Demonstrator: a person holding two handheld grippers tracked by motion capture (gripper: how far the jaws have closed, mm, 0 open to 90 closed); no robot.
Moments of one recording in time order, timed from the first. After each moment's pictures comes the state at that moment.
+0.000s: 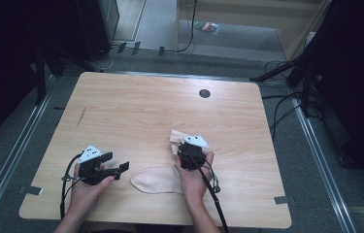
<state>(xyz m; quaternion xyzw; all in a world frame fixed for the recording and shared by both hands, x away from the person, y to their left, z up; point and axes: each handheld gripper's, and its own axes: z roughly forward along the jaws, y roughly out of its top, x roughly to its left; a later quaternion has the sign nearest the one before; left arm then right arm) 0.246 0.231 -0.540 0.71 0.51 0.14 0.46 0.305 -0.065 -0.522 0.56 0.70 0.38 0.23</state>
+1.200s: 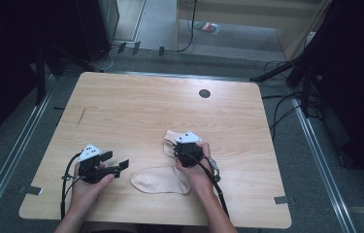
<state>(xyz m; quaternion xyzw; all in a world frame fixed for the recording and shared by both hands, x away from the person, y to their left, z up) 0.250 0.230 -0.540 0.71 0.52 0.14 0.46 0.322 -0.067 -0.528 0.41 0.81 0.37 0.21</state>
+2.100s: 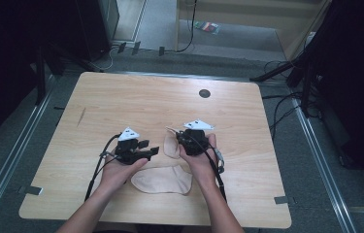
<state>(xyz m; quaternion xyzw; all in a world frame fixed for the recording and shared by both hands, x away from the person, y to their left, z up) 0.312 0.141 -0.528 0.75 0.47 0.10 0.46 0.338 -0.078 -0.493 0.47 0.76 0.42 0.18</state>
